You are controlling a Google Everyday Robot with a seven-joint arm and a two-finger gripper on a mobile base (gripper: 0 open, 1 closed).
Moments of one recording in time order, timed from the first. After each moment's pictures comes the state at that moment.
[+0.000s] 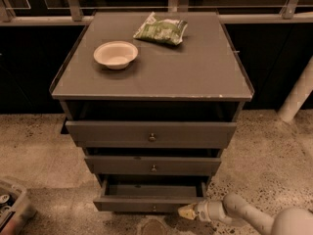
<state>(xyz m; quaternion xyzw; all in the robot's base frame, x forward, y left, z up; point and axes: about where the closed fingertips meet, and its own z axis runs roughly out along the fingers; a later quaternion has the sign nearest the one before) 0.489 -0.150 0.167 -0.24 0.86 0.39 0.24</state>
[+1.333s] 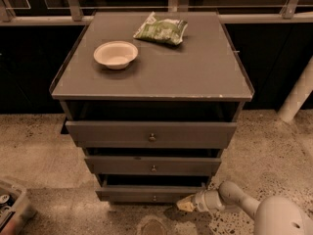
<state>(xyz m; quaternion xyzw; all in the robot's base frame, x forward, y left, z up) 0.525 -0.148 0.167 -0.32 0.84 0.38 0.23</state>
